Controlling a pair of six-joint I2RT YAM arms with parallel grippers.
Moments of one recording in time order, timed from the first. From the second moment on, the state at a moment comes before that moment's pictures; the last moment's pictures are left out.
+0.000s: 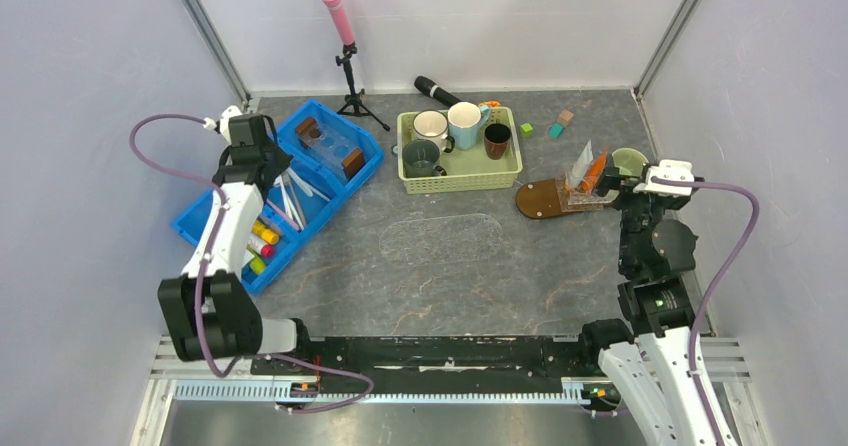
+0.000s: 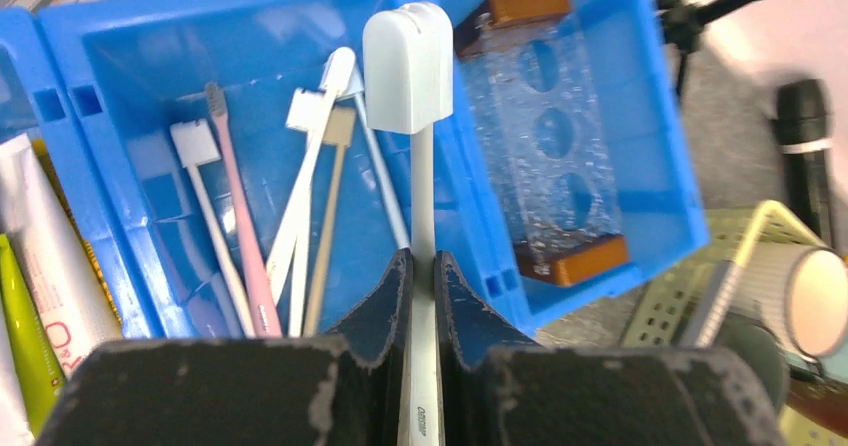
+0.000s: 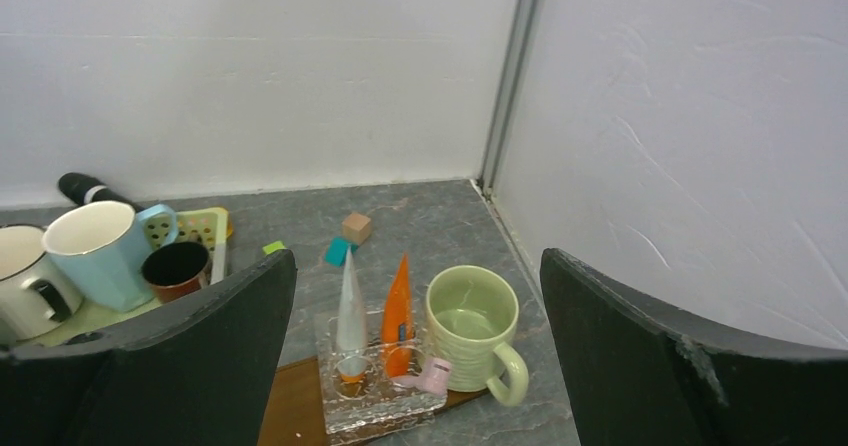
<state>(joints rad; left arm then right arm) 0.11 1.39 1.11 -0.41 -0.22 -0.59 0.18 0.48 0.63 0.07 0.40 -0.17</state>
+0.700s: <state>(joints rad) -0.40 1.00 0.93 -0.15 -0.07 -0.29 0.18 0.55 0.96 -0.28 -0.07 -0.08</state>
